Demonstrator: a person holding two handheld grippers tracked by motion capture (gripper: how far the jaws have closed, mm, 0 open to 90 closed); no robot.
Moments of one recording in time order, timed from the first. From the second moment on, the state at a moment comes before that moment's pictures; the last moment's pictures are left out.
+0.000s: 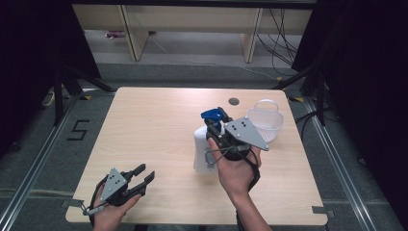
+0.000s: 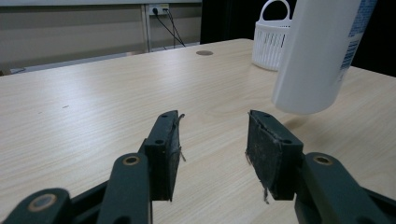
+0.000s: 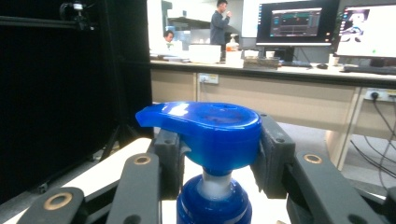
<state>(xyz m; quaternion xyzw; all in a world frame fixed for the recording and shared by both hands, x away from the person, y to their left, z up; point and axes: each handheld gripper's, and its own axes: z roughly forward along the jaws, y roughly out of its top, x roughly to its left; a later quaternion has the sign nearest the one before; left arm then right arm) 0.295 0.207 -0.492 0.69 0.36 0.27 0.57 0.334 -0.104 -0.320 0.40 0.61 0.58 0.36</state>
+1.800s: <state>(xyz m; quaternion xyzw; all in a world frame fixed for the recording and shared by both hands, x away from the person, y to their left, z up) 0.298 0.204 -0.494 0.69 0.36 0.28 0.57 0.330 -0.219 -0.302 0.48 0.55 0.53 0.44</state>
